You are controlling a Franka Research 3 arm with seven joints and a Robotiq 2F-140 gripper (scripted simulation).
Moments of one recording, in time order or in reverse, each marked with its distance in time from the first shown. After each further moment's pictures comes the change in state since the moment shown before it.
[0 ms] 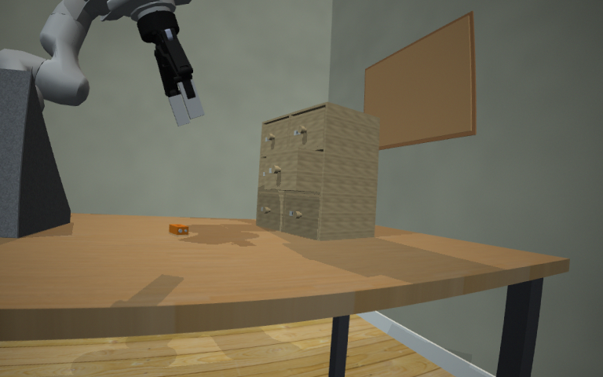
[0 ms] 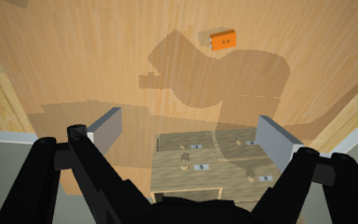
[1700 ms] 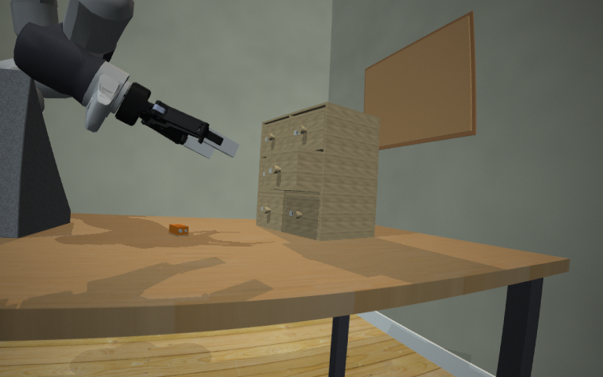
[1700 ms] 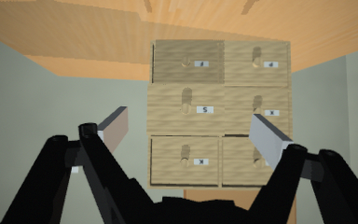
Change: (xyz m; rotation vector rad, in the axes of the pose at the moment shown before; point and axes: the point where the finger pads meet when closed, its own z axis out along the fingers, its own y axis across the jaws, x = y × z) arm -0.033 -0.006 0.081 -0.039 -0.764 -0.089
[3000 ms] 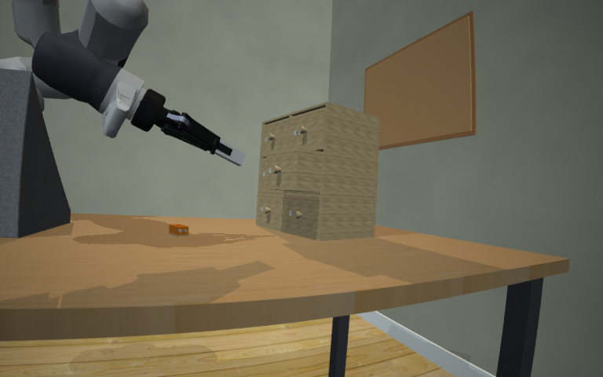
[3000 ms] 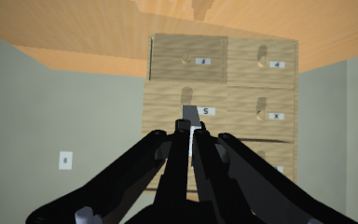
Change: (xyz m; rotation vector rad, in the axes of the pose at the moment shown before) arm -0.005 0.001 0.028 -0.004 -0.011 -0.034
